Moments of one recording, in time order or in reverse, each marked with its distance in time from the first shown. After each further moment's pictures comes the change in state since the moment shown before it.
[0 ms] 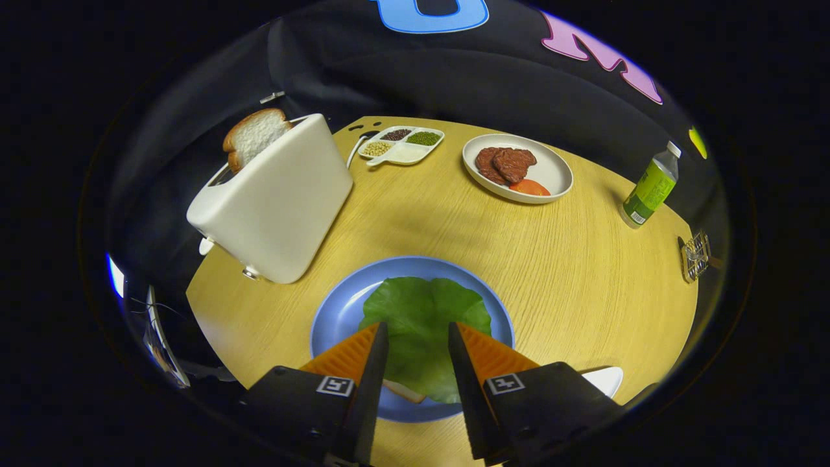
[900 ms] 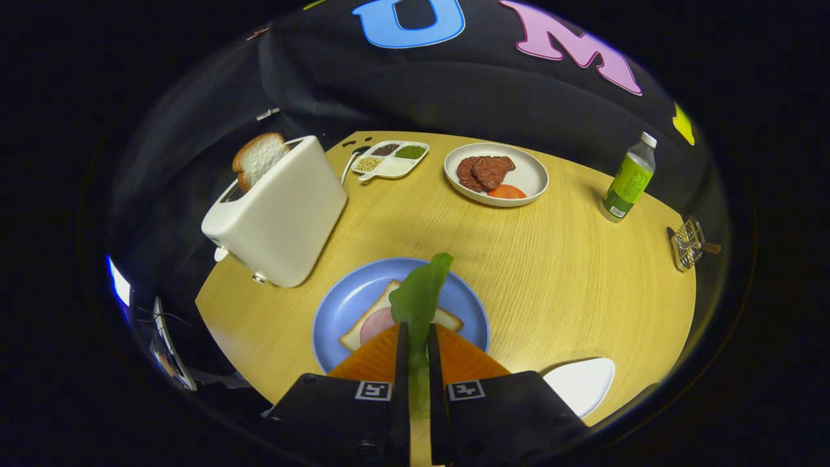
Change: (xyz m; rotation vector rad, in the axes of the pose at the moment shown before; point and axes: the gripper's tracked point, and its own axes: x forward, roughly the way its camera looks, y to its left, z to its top) arm -0.023 -0.023 -0.008 0.045 -0.024 -0.018
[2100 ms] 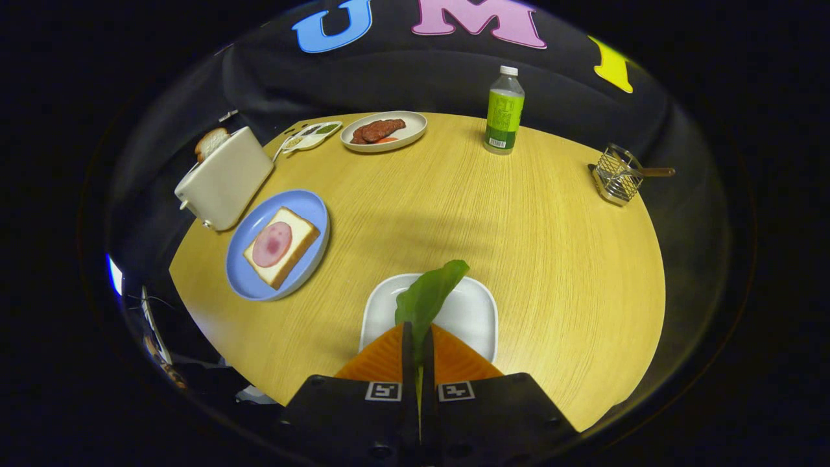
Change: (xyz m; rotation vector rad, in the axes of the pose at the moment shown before) arm -0.097 -0.171 -0.103 0.086 0.027 -0.116
